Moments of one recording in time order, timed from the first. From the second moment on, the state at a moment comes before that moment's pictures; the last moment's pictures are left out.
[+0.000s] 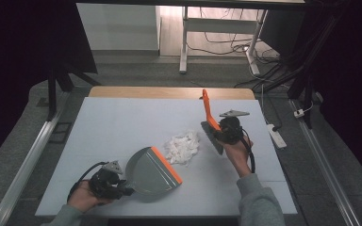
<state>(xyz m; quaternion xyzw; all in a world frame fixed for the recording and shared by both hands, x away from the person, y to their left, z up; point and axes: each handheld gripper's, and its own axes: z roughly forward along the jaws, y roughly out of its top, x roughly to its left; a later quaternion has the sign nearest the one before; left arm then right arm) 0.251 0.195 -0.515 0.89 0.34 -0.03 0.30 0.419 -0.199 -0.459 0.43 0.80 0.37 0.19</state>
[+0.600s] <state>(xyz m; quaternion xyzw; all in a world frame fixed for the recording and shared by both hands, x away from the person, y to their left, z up) 0.254 0.195 -0.516 0.89 0.34 -0.04 0.30 0.451 -0.175 -0.472 0.44 0.81 0.34 0.20</state>
